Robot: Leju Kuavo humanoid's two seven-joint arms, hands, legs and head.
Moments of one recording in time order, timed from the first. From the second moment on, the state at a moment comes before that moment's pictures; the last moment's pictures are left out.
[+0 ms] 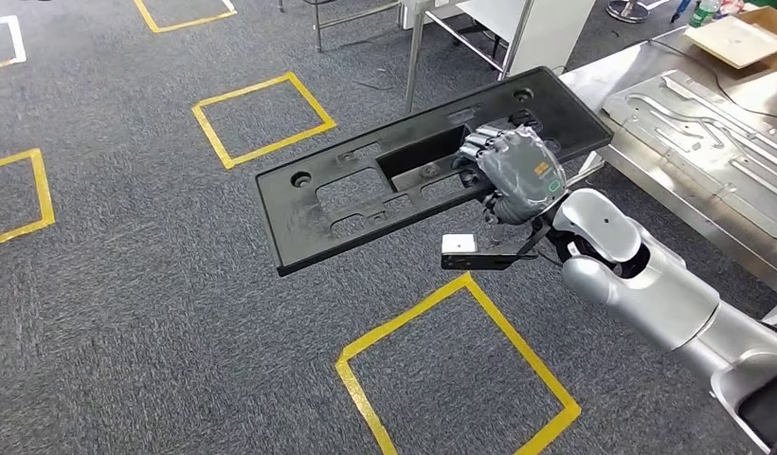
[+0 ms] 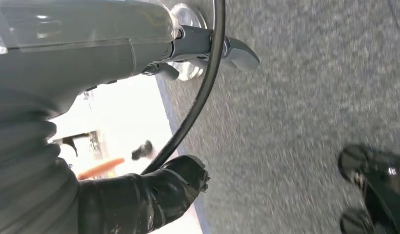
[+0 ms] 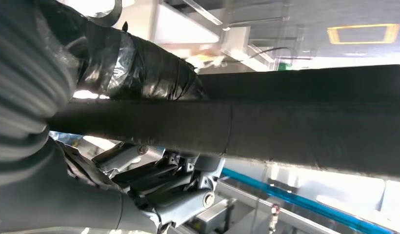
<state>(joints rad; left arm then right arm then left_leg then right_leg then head) -0.03 -0.08 1.03 -0.19 -1.06 -0.07 0.02 -0.63 -0.78 0.48 -1.61 0.65 0.01 -0.12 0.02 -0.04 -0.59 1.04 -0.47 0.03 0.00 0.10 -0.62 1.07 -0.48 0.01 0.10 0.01</state>
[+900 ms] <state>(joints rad) -0.04 -0.08 1.03 -0.19 -1.09 -0.07 0.03 -0.54 -0.83 0.40 -1.64 0.69 -0.01 -0.12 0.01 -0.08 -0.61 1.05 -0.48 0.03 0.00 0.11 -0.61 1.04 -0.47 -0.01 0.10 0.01</state>
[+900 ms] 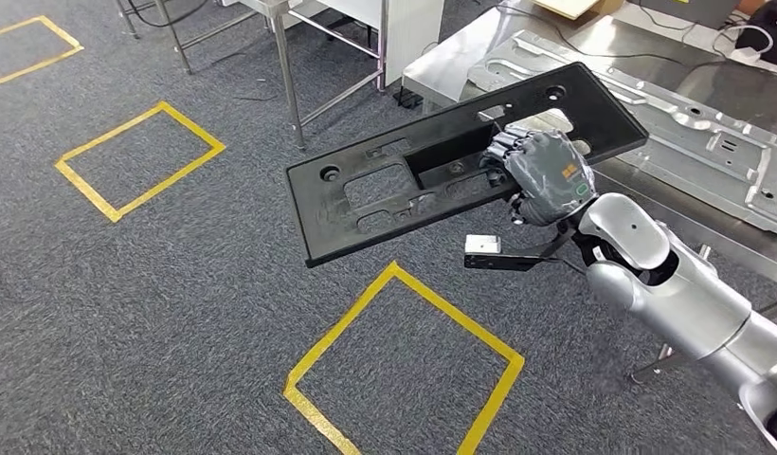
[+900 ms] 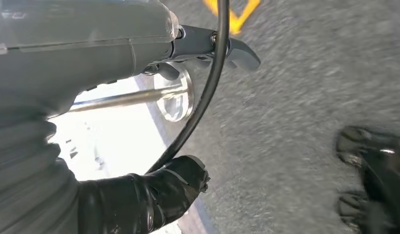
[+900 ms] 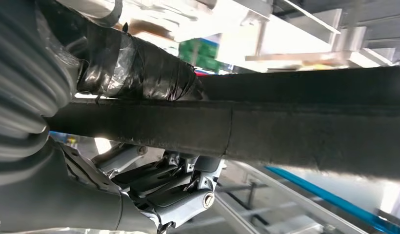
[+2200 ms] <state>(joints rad) -0.04 -0.19 1.03 -0.20 -1.13 -0.05 0.02 -0.47 -0.82 0.27 -1.68 0.76 0.04 -0.10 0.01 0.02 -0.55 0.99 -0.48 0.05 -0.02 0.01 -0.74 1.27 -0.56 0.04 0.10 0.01</state>
